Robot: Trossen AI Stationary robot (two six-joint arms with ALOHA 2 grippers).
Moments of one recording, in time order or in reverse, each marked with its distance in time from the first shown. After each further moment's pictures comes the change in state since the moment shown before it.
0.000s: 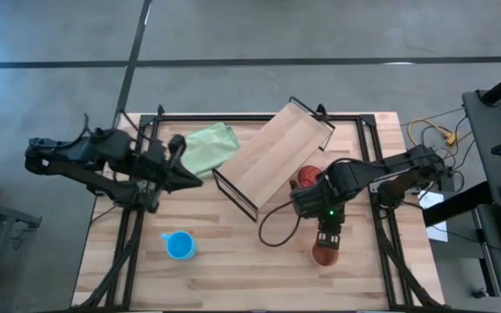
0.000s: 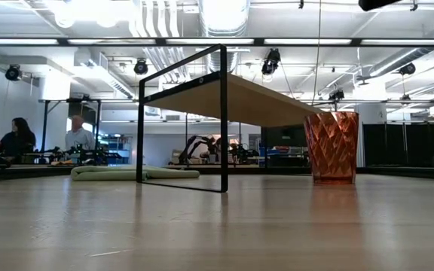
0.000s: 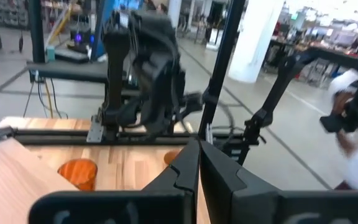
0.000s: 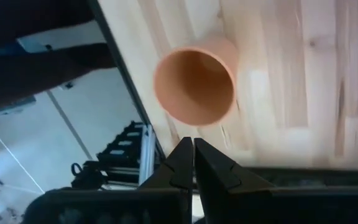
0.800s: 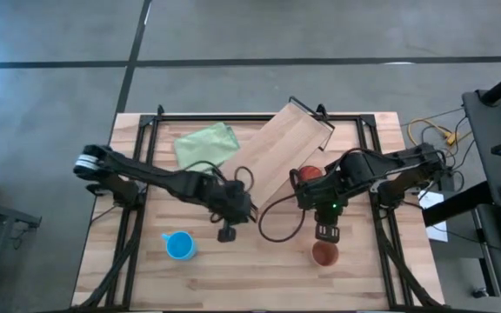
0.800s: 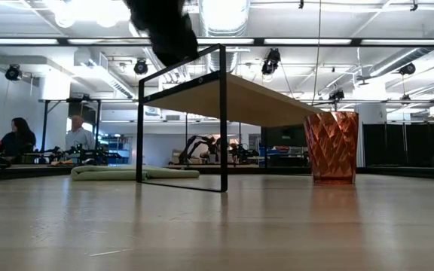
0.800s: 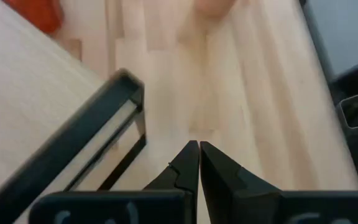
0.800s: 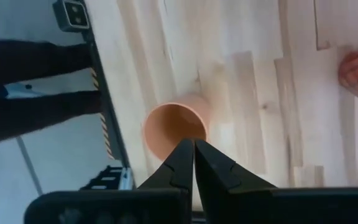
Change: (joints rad) left arm 0.002 0.659 0.025 -0.126 0.050 0.012; right arm 0.002 -0.014 0.144 -0.013 0.217 -0.068
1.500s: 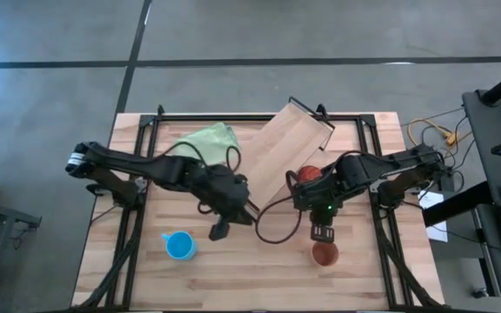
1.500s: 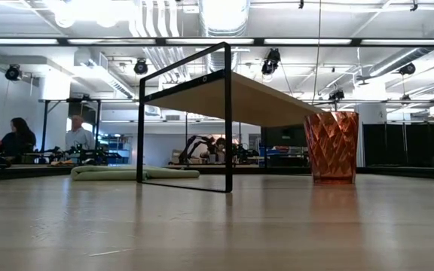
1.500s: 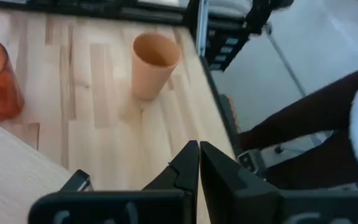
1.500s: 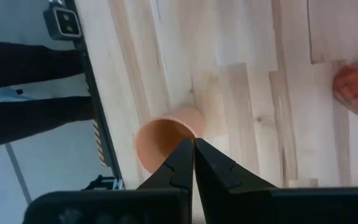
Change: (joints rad) left arm 0.002 -0.100 0.232 -0.079 0.156 -0.068; right arm -0.002 0.006 -0.035 0.071 0.029 0.002
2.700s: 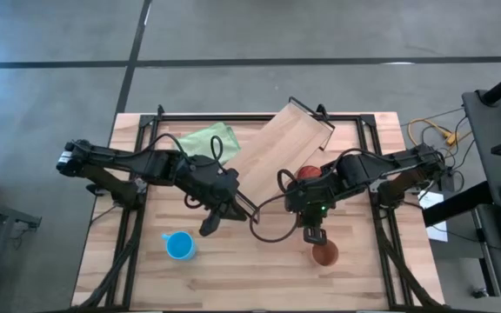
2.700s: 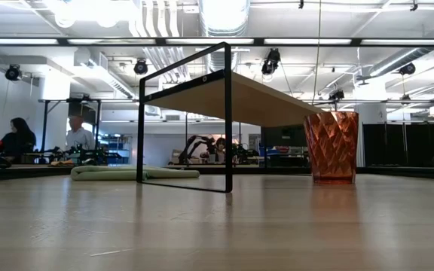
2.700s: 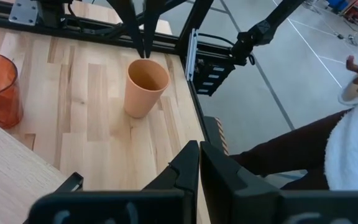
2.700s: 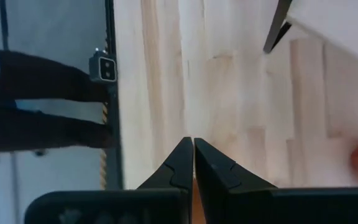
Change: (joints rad) left arm 0.000 -0.085 -0.008 0.021 0.000 -0.078; right arm -0.005 -0.004 0.000 0.200 0.010 -0.115
